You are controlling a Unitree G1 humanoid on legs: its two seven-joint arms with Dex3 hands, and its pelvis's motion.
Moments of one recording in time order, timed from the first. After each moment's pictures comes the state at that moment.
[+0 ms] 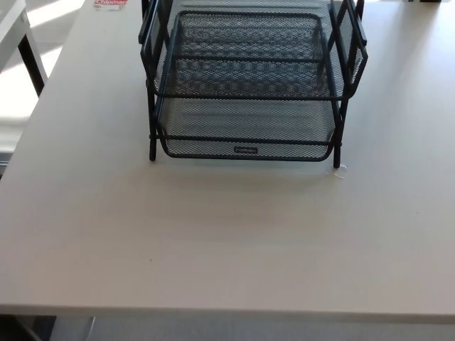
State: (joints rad) left_arm 0.34 0.78 0.05 0.65 0.25 -0.08 -0.09; right_arm 0.25 -0.58 0.23 0.97 -0.38 -0.03 -0.28
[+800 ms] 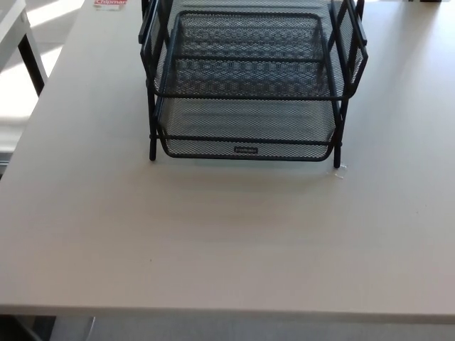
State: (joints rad) left_arm 0.43 1.00 0.05 0.48 0.29 -0.16 -0.11; right_arm 0.69 -1.05 -0.27 0.22 -0.39 0.18 -0.03
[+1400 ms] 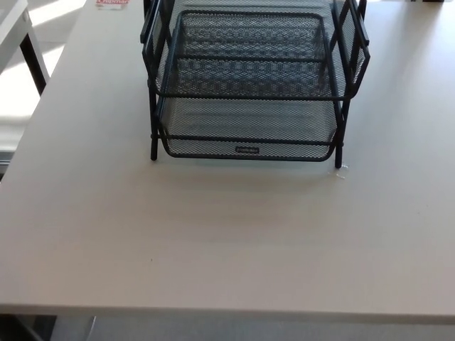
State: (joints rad) left_arm 0.45 1.01 0.05 0.45 0.30 -0.19 -0.12; right_arm 0.65 -0.99 -0.85 -0.14 -0.38 0.23 -0.03
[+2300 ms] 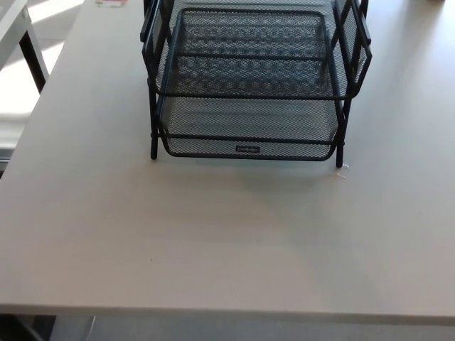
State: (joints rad) left_arm 0.50 1.04 0.07 0.36 0.31 -0.21 -0.12; right_arm -0.23 -0.97 -0.39 -0.56 -0.36 0.18 -0.01
